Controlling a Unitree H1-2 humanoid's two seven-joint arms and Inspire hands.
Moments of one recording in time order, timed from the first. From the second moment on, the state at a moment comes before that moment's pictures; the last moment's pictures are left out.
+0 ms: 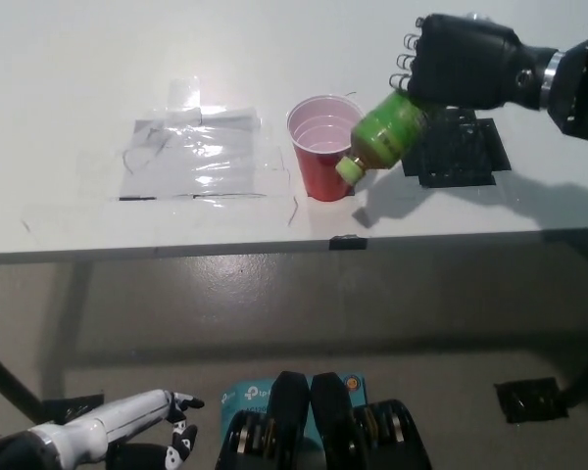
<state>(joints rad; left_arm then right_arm) -0.13 0.50 -0.19 -0.41 0.54 0.46 -0.94 -1.28 -0.58 0.98 0.76 -1.47 -0.45 -0.49</state>
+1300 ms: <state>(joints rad) -0.11 0.49 -0.20 -0.42 0.56 0.46 -0.94 -1.27 -0.49 0.81 0.81 -1.45 -0.33 -0.24</state>
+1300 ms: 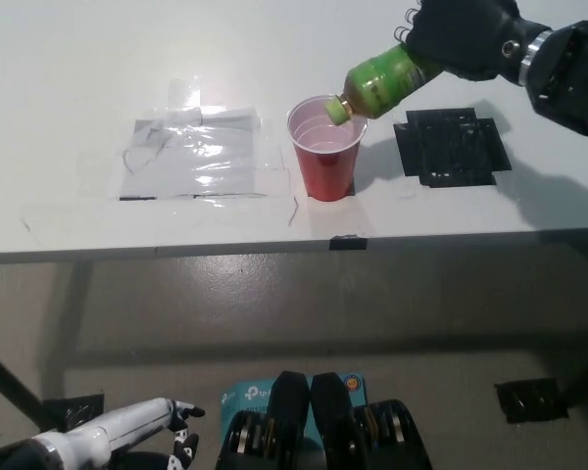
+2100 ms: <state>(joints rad) -0.07 0.48 -0.21 -0.42 0.57 0.46 -0.94 -1.03 -0.39 0.32 0.73 -1.06 -0.17 0.11</state>
